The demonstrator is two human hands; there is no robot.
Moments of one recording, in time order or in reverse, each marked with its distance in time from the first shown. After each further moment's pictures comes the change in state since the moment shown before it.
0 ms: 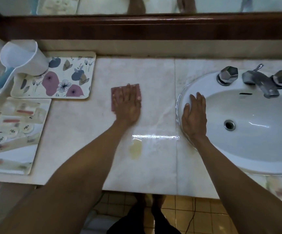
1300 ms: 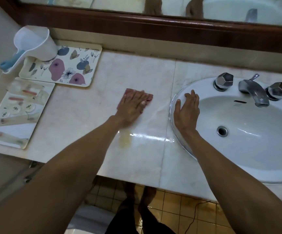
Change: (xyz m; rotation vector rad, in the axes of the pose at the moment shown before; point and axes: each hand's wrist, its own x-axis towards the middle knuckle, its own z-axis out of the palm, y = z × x) left_hand -0.035 0.020 -0.005 -0.189 -0.143 0.213; right_hand 0.015 0.003 -0.003 -0.061 -0.048 -0.063
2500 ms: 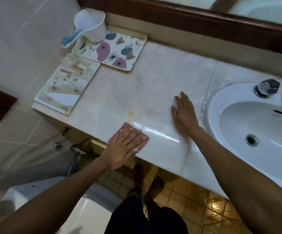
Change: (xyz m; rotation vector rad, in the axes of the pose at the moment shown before) left_hand -0.271 -0.058 0.040 0.291 0.005 0.066; right_hand -0.060 -0.067 0.046 -0.134 -0.420 -0.478
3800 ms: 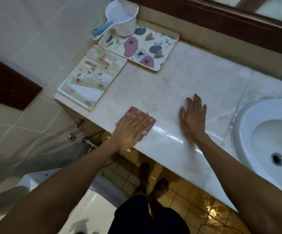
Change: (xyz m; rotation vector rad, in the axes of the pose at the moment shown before) left_hand 0.017 -0.090 -0.009 -0.009 0.139 -0.105; right_hand 0.026 -0.065 0.044 -0.097 0.086 0.031
